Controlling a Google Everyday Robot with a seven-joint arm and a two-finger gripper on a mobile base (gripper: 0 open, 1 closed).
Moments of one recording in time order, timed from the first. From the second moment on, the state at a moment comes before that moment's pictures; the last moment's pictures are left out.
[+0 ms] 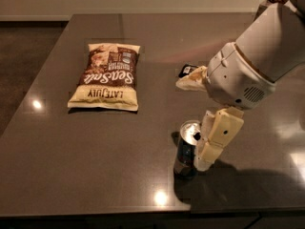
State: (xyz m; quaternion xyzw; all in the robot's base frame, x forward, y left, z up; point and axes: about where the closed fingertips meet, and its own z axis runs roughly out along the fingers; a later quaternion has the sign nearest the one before) arm 0.383 -0.077 0.935 -0.69 0.67 0.18 0.21
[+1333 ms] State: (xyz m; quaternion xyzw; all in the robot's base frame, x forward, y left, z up) arm 0.370 -0.087 0.920 -0.71 0.64 0.21 0.21
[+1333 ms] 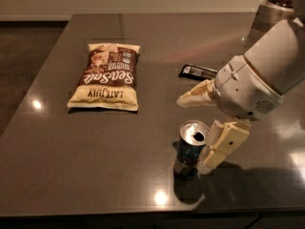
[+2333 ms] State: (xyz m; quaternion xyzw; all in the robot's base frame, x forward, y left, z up) arm 0.388 -0.097 0.937 -0.69 0.65 0.24 0.22
